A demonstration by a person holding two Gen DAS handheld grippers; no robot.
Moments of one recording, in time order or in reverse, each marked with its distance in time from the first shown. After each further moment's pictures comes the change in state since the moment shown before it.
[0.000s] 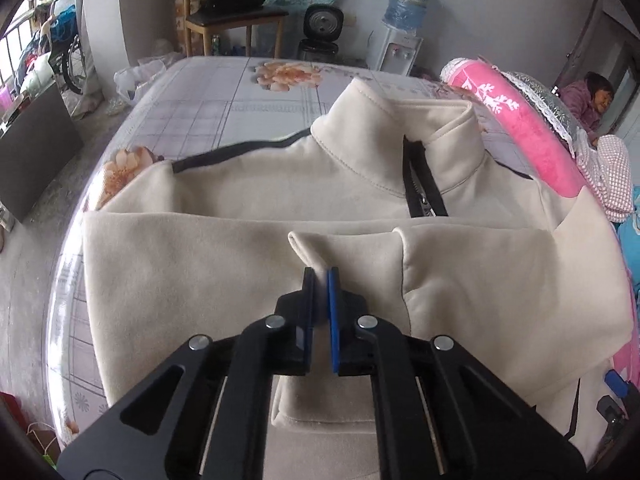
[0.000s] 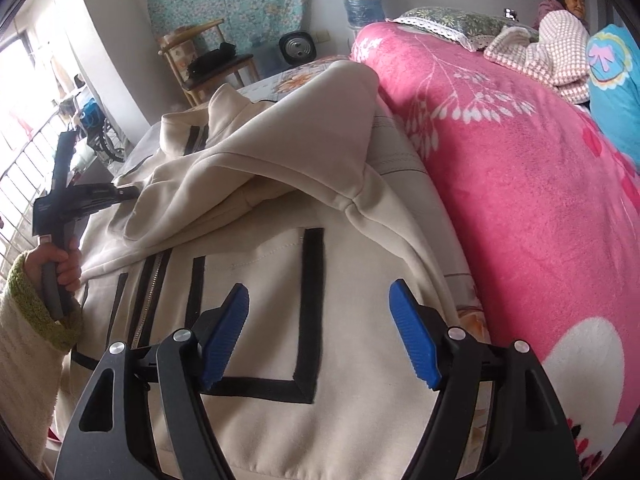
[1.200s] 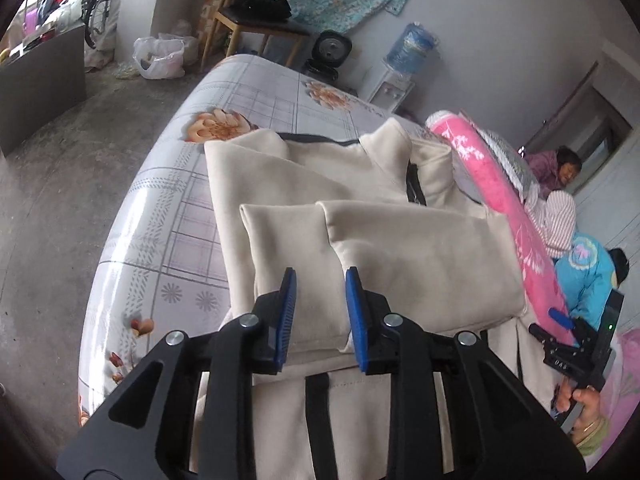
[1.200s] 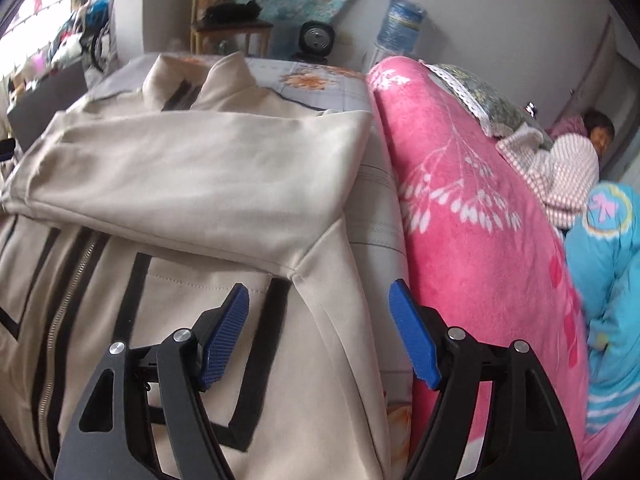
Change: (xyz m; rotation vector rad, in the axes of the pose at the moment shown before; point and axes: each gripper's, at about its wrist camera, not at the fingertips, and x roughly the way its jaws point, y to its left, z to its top) left arm -0.091 0.089 -0.072 -0.175 -0.044 -0.184; right arm 0.043 0.050 0.040 -0.434 0.060 -0.295
